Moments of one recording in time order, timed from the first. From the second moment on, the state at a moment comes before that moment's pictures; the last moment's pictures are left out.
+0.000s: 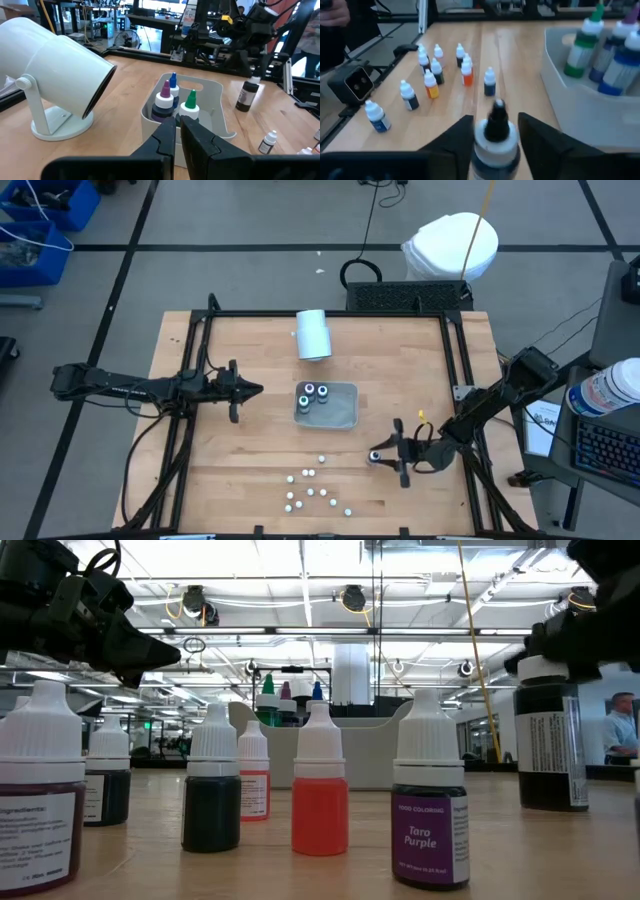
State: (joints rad) left arm 0.00 0.54 0.01 0.45 -0.11 -0.14; right arm 0.74 1.51 0.34 0.81 0.65 0.27
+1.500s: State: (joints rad) left arm -0.28 0.94 0.47 0.09 -0.21 -0.16; right arm 0.64 1.36 0.24 0.69 0.69 0.28
